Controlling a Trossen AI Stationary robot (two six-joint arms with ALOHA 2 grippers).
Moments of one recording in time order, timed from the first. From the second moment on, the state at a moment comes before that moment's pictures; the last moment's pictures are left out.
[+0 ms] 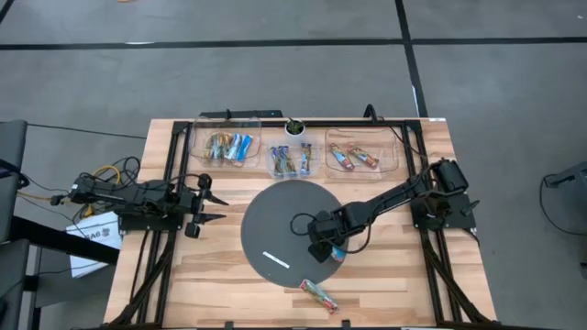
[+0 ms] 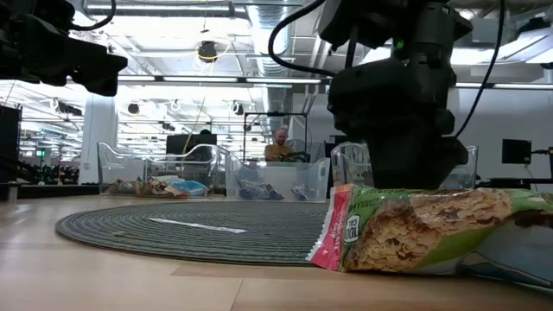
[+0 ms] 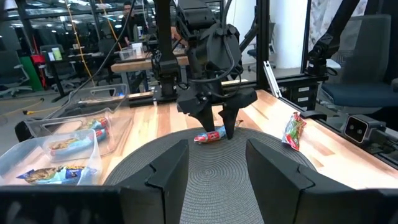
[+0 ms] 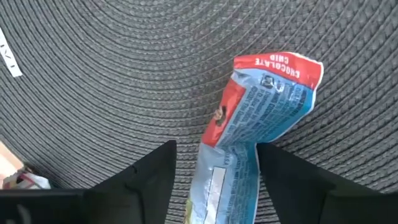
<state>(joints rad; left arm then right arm) -0.17 0.02 0.02 -0.01 -0.01 0.09 0.29 1.88 1.12 -0.55 -0.10 1.06</state>
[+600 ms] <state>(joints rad) -0.17 0.02 0.02 -0.01 -0.01 0.09 0.28 1.88 1.12 -0.55 -0.10 1.05</state>
